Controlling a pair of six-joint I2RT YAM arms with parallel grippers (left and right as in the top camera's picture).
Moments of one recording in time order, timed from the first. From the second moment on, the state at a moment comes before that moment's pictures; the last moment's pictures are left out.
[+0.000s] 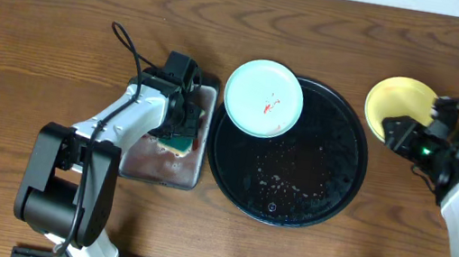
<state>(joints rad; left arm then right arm) -0.24 1.80 1.07 -0.67 0.04 -0.30 -0.24 1.41 0.87 -0.36 -0.47 0.21</state>
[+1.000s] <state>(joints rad) -0.24 1.80 1.07 -0.67 0.04 -0.30 0.23 1.94 1.20 -0.20 -0.25 0.02</state>
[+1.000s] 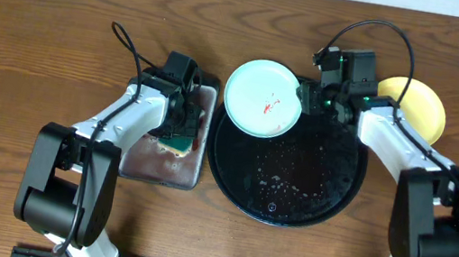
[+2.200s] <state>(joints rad) -0.24 1.80 1.07 -0.68 0.04 -0.30 0.20 1.74 1.20 -0.82 -0.26 0.14</state>
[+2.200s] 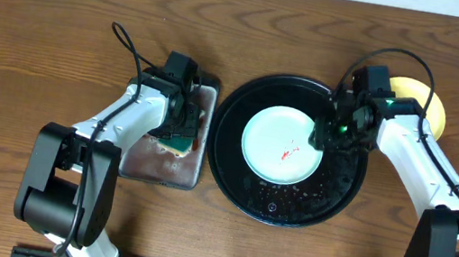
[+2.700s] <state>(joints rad) -0.24 1.80 1.07 -0.68 0.04 -0.30 0.29 1.82 1.20 -0.45 -0.24 -0.32</state>
